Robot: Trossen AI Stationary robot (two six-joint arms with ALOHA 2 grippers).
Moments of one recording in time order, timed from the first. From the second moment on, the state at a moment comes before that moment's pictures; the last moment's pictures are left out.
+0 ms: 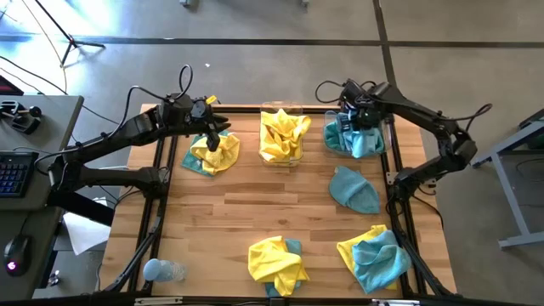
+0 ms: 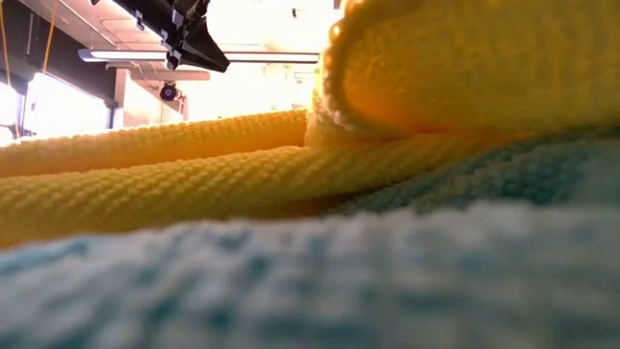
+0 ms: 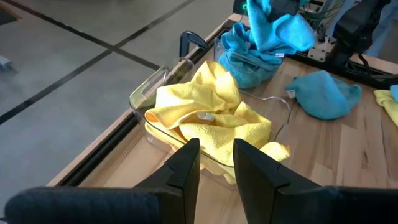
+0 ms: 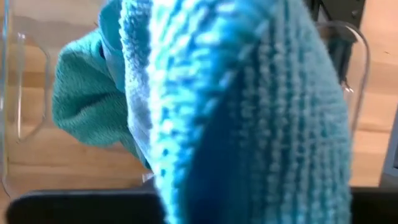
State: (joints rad) left arm 0.50 0.97 0.94 -0.46 0.01 -0.05; right arm -0.77 1.44 1.25 -1.28 0.24 0.65
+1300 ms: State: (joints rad) left arm 0.50 0.97 0.94 -0.46 0.01 -0.08; right arm -0.75 1.25 1.25 -1.36 0.30 0.57
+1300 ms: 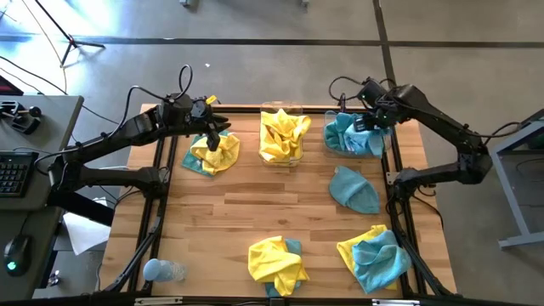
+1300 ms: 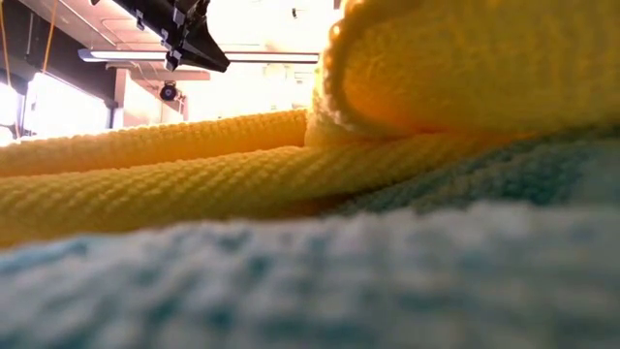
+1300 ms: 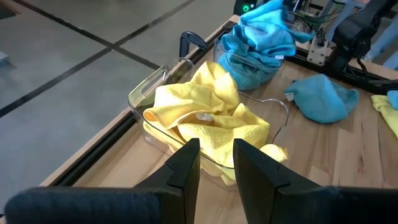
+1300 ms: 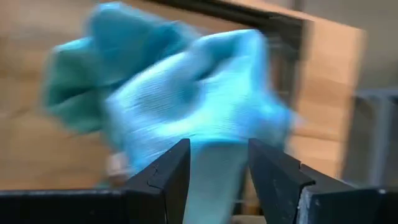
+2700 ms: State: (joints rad) left arm 0.50 0.97 0.94 -0.39 0.02 -0.11; right arm -0.75 1.45 0.88 -0.88 0.18 0.69
